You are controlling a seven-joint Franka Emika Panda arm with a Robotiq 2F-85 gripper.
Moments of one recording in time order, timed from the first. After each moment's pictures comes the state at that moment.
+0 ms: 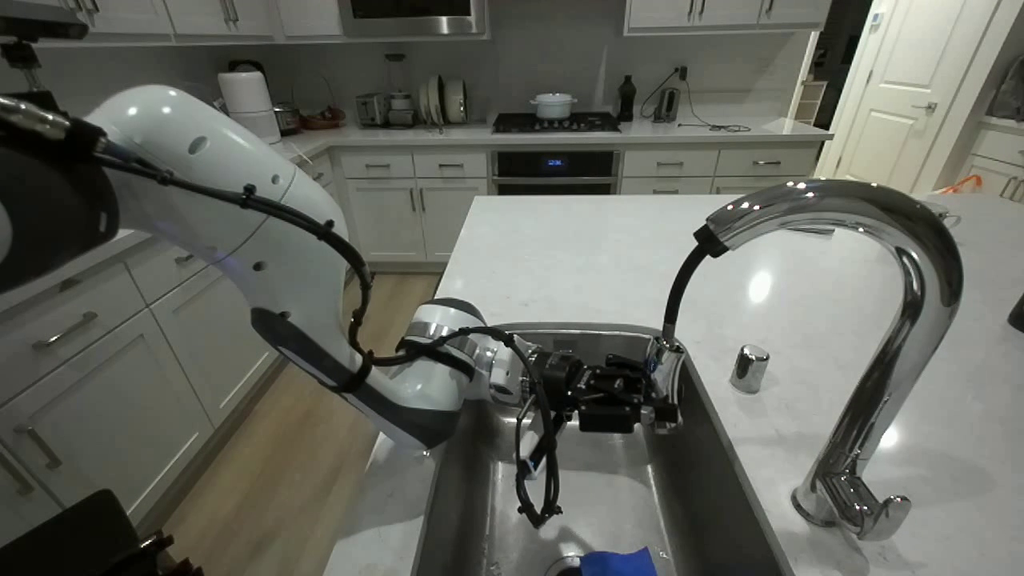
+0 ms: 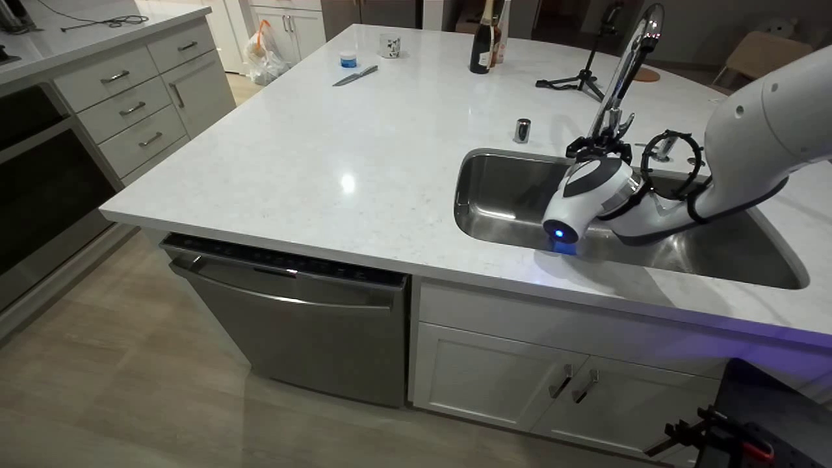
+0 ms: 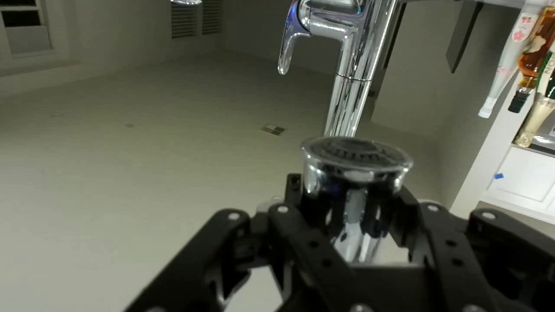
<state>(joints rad) -0.24 0.71 -0.12 -1.78 -2.05 1.79 2.44</state>
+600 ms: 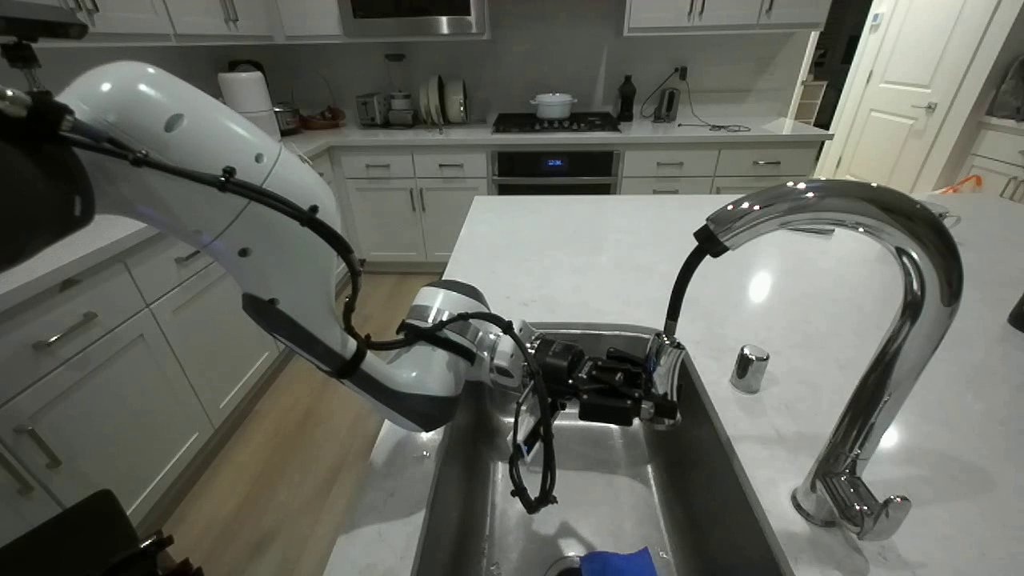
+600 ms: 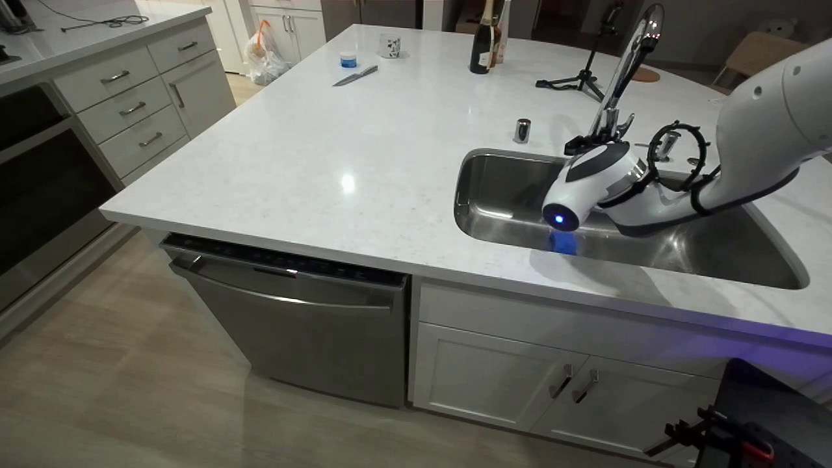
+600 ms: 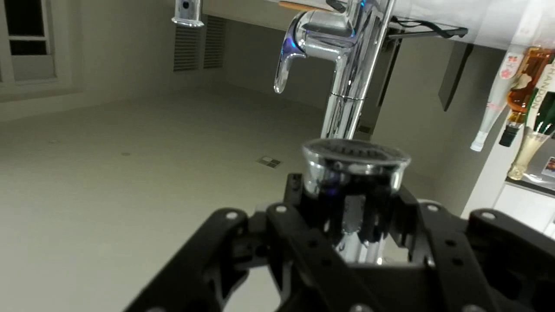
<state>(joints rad) -0.25 0.67 -0.11 -1.77 -1.98 1.89 2.34</state>
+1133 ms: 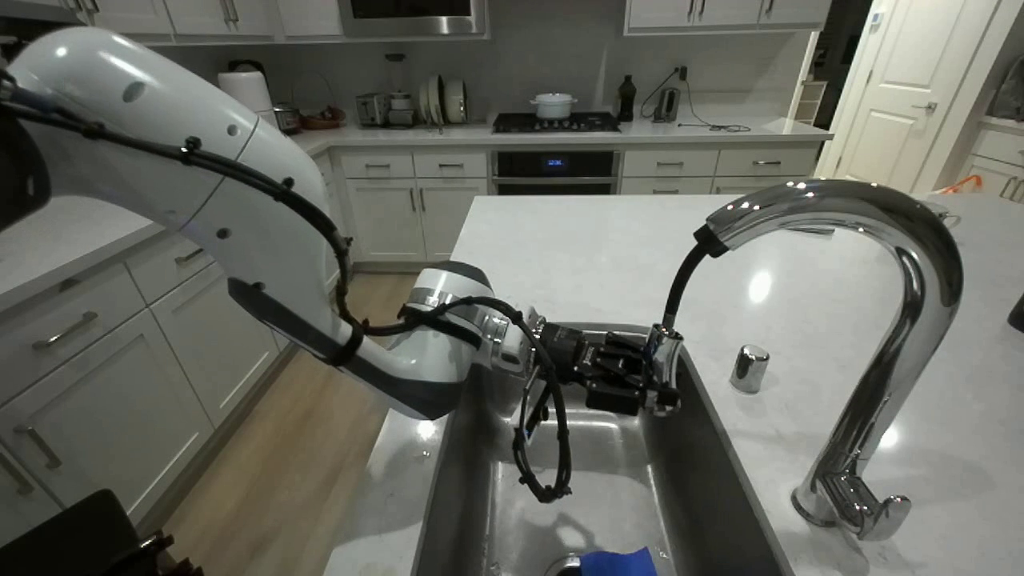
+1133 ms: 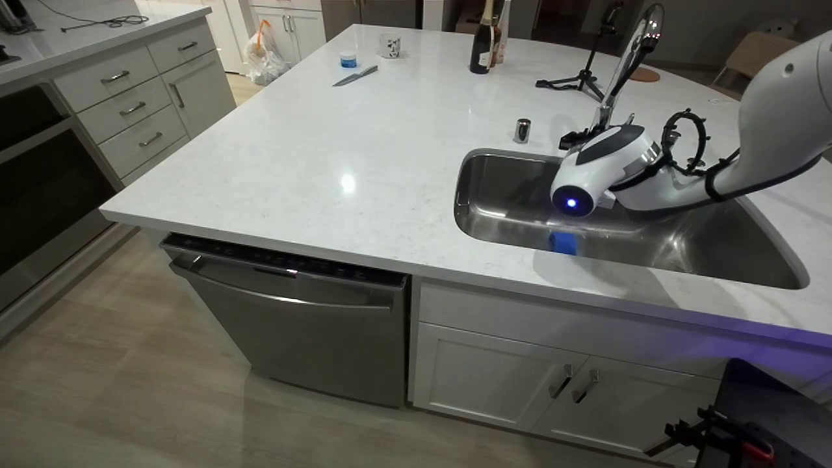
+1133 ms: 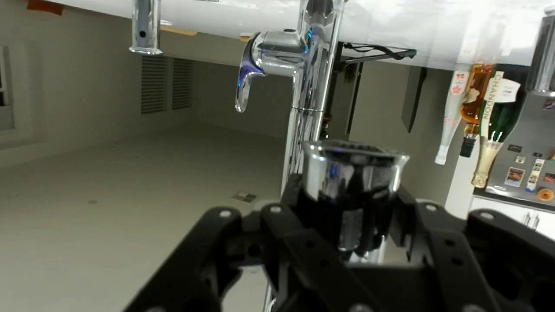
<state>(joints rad) -0.27 0.61 -0.11 -1.77 -1.98 2.08 2.35</state>
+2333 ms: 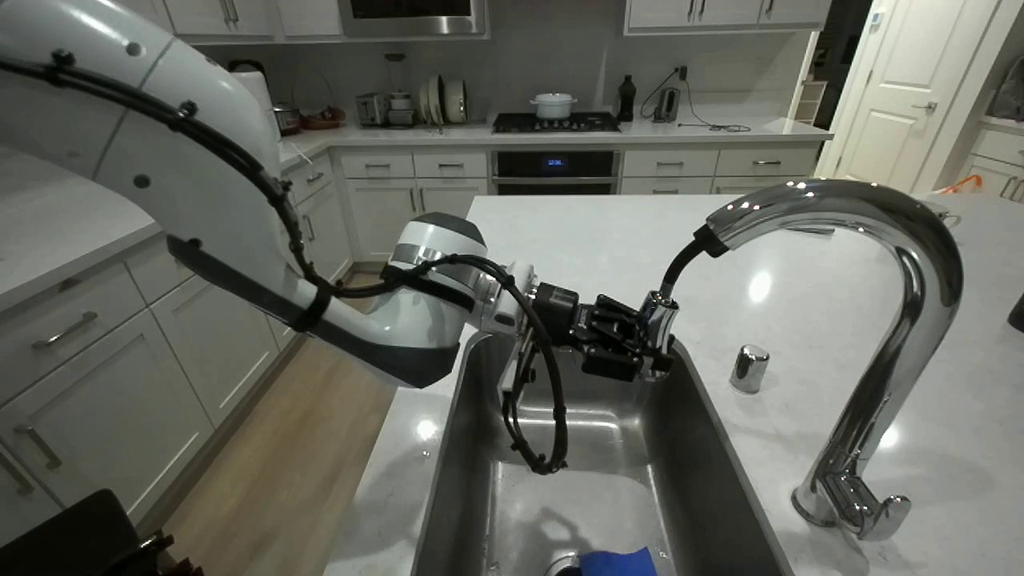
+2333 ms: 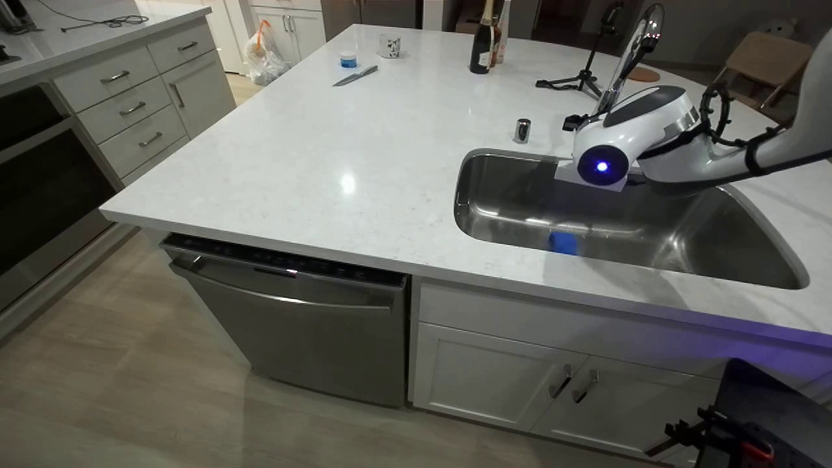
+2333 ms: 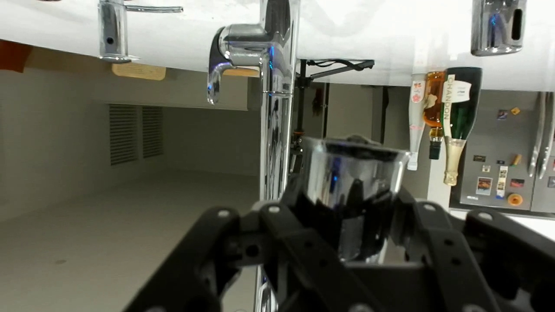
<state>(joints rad) -0.29 0.47 -0.11 -1.82 -1.93 2.28 2.29</state>
